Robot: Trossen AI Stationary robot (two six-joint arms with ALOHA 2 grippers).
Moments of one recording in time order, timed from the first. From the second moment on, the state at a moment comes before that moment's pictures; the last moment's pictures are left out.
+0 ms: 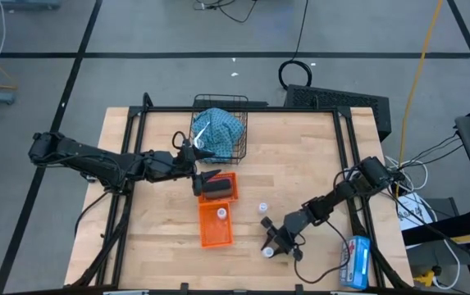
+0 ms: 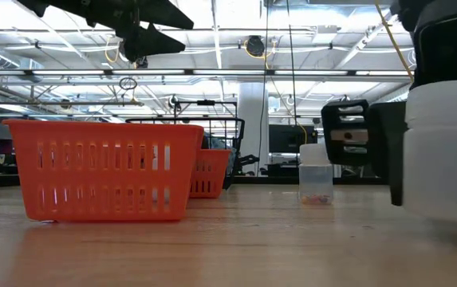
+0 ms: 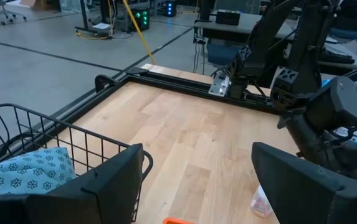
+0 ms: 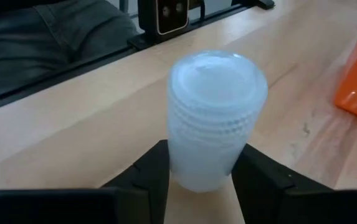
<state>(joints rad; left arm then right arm) -0.12 1.13 0.66 0.27 -0.37 -0.19 0.49 1.94 0.57 0.95 -0.24 -0.22</state>
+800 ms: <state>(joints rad) -0.15 1.40 1.11 -0.26 -0.18 -0.19 0.30 1.62 0.57 0.58 -0.01 -0.24</state>
